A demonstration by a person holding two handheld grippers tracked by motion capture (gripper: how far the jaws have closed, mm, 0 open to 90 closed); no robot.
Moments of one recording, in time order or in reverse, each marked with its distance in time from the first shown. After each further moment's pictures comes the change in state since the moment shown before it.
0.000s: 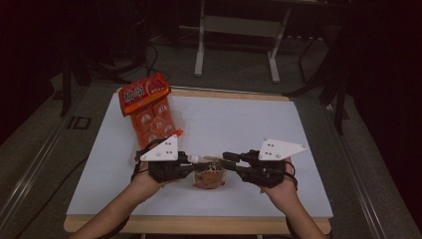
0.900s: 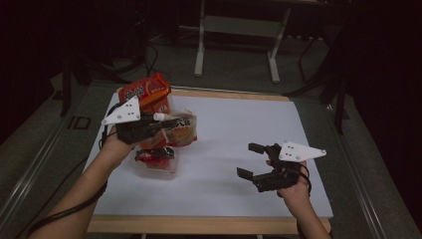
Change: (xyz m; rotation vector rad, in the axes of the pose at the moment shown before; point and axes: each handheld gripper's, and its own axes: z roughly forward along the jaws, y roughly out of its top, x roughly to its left) left arm 0.083 0.005 -0.071 -0.085 0.199 0.077; right arm -0.024 -0.034 -0.027 -0.069 -0.054 0.072
